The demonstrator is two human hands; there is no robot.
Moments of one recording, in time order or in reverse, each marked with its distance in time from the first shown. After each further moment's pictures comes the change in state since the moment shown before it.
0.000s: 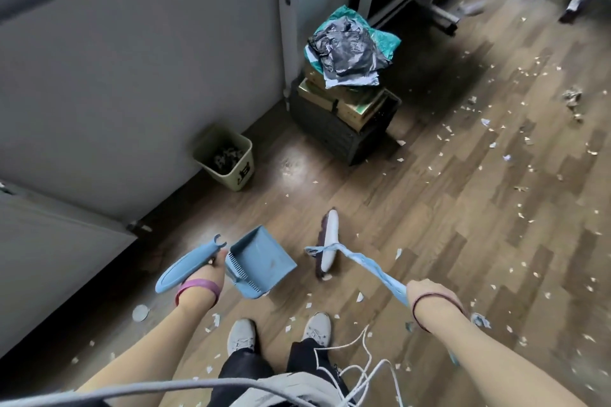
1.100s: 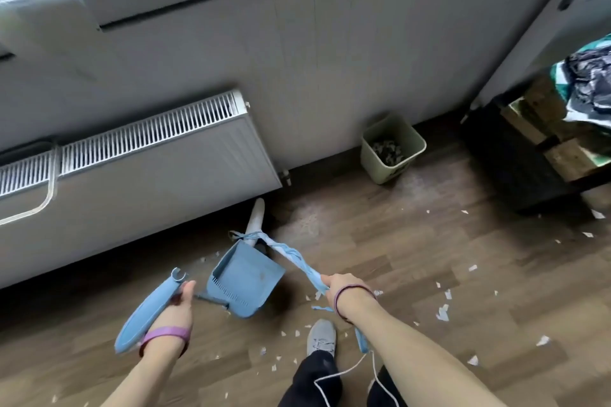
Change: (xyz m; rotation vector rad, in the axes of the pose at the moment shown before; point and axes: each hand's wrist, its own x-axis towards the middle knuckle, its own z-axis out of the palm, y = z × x) left_hand 0.006 -0.361 -0.219 -0.392 0.387 -0.504; right_hand -0.095 -0.492 0.059 -0.243 -0.035 -0.706
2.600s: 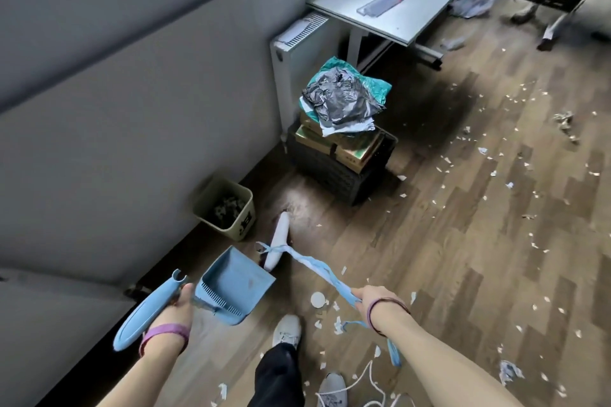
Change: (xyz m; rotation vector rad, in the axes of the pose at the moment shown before) left_hand -0.211 0.295 0.258 0.221 -0.268 0.500; right_hand -0.137 0.432 -0.048 0.502 0.192 0.440
